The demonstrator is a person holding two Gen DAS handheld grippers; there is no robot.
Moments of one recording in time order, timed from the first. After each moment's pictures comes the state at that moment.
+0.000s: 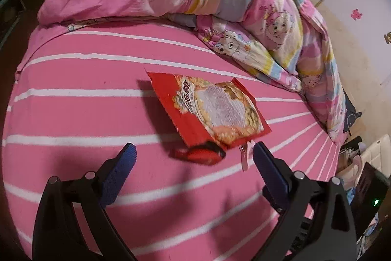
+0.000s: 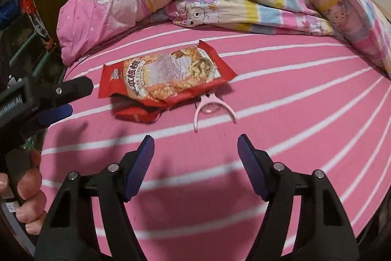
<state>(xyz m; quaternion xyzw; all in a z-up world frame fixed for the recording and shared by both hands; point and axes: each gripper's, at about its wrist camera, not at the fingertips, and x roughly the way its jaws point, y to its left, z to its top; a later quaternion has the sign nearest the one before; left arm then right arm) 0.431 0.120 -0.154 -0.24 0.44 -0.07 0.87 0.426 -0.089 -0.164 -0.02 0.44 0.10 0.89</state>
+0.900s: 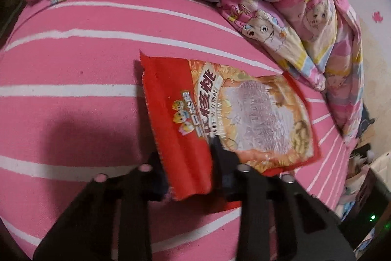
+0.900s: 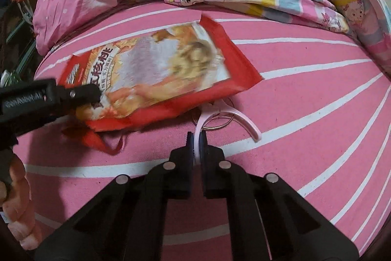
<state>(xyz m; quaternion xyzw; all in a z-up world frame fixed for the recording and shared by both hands) 0.487 0.120 -0.210 -0.26 0.49 -0.05 0.83 0.481 -0.079 -0.209 -0.03 0.46 0.08 0.88</state>
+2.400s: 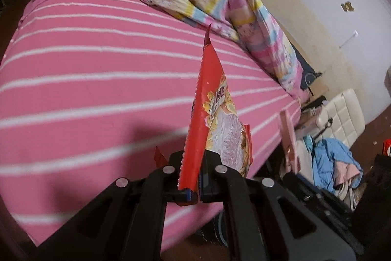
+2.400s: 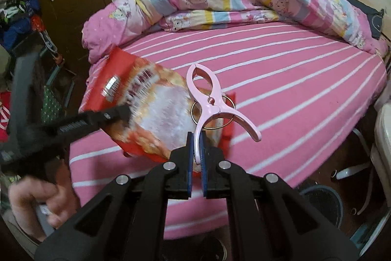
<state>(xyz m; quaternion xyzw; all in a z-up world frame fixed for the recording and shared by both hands) 0.189 0.002 -0.126 -0.23 0.43 -0.19 0.85 0.140 -0.197 -0.087 0.05 0.39 0.07 0.92</state>
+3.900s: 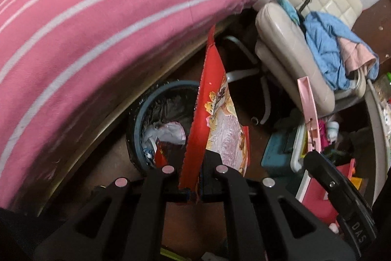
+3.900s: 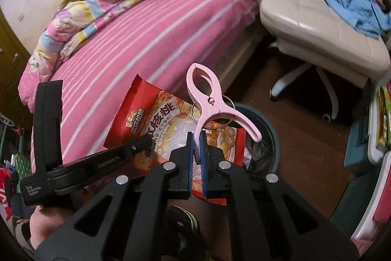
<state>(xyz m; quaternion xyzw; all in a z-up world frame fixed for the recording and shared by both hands) 0.080 -0.324 -0.246 -0.03 0.58 -0.33 0.75 -0.046 -0.471 -0.182 0.22 0.42 -0.14 0.87</state>
